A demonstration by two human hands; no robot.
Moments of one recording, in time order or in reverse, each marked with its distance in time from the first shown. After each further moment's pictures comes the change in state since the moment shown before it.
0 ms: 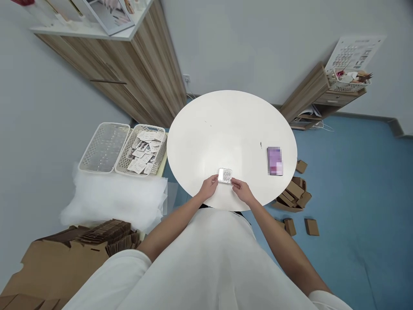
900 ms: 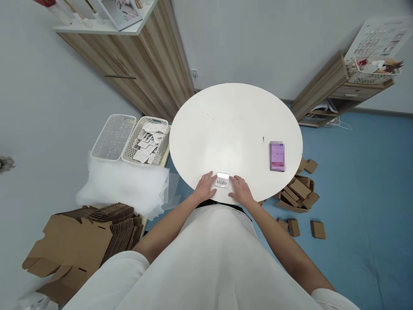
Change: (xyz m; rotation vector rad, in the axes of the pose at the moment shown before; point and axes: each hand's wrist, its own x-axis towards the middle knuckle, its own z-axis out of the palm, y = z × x) left_hand -0.037 -0.017 0.006 0.688 0.003 0.273; right_hand -0.019 0.028 -0.005 -0.819 -0.048 -0.304
